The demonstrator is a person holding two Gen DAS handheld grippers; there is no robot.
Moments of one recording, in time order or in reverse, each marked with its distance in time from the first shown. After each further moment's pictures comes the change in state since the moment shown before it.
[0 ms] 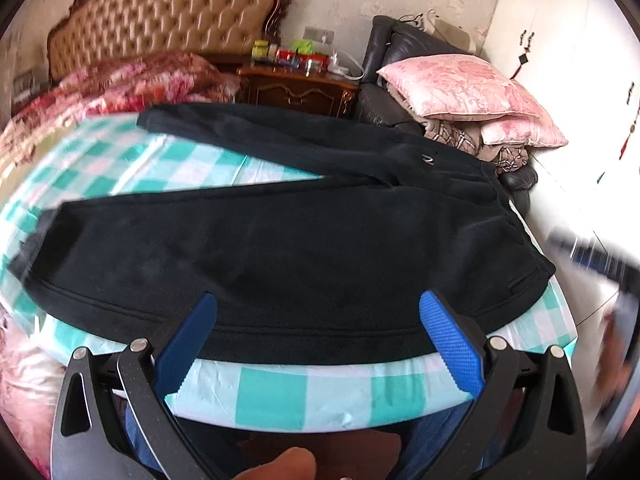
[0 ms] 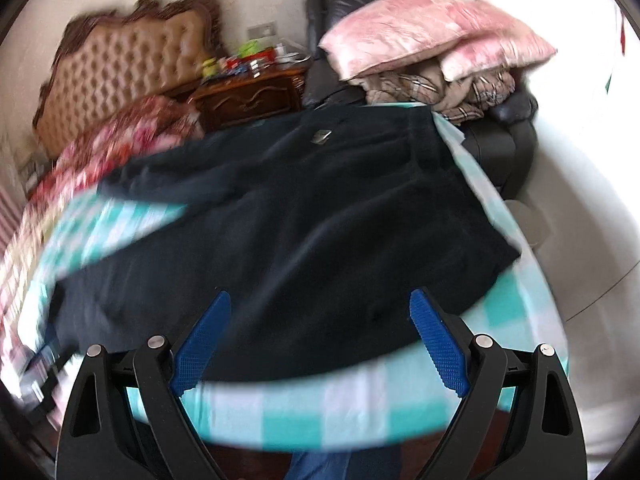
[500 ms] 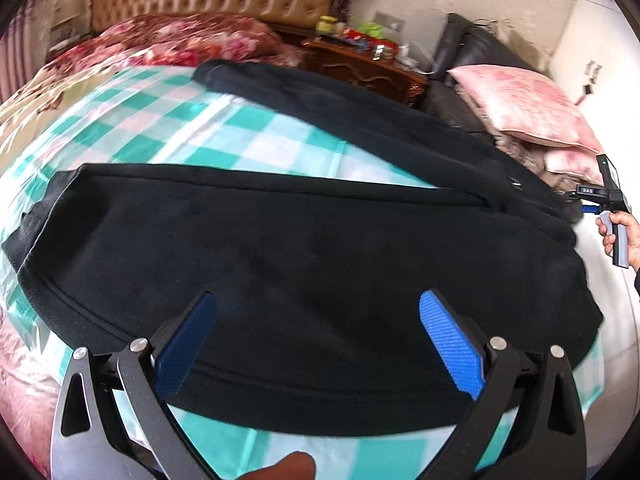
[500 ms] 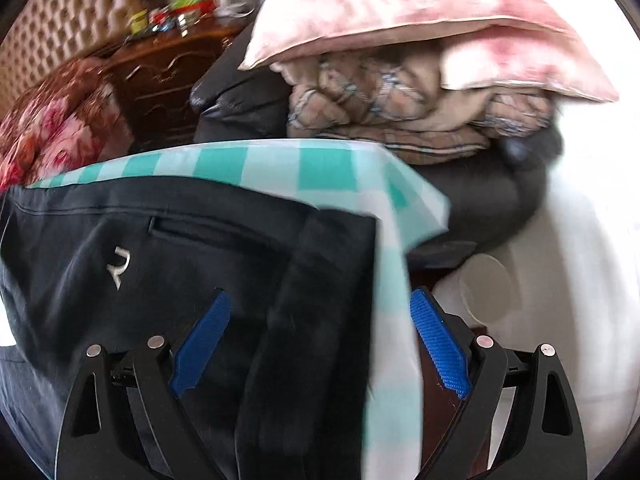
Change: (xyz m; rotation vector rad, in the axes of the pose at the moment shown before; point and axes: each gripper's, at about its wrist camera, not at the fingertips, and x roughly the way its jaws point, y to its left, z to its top) left arm 0.073 0.115 0.029 -0.177 0.075 0.117; right arm 0.259 -0.114 0.236 -0.167 0.208 -0.159
